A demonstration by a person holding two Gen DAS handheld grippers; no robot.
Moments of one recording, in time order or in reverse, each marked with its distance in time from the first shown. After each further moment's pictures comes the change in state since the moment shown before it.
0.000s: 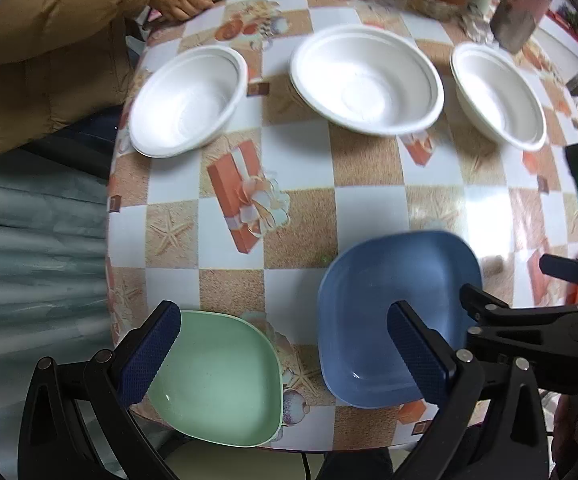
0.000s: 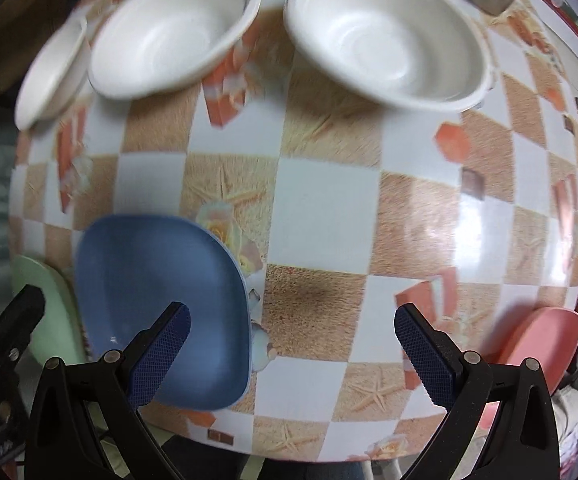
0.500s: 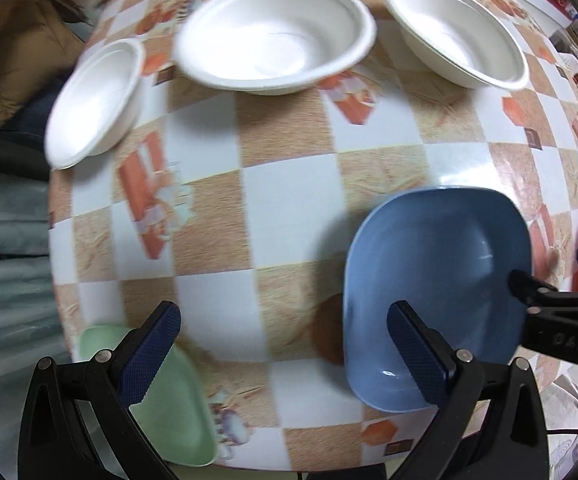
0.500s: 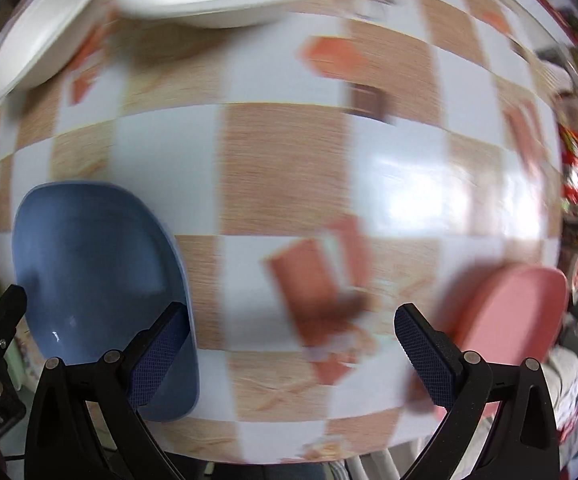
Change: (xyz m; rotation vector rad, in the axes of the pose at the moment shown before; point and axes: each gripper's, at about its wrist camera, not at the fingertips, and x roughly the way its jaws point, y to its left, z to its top) left arm 0.037 -0.063 0.004 0.105 0.041 -0.045; right arm 0.007 -0.094 -0.018 0.166 0.054 -0.089
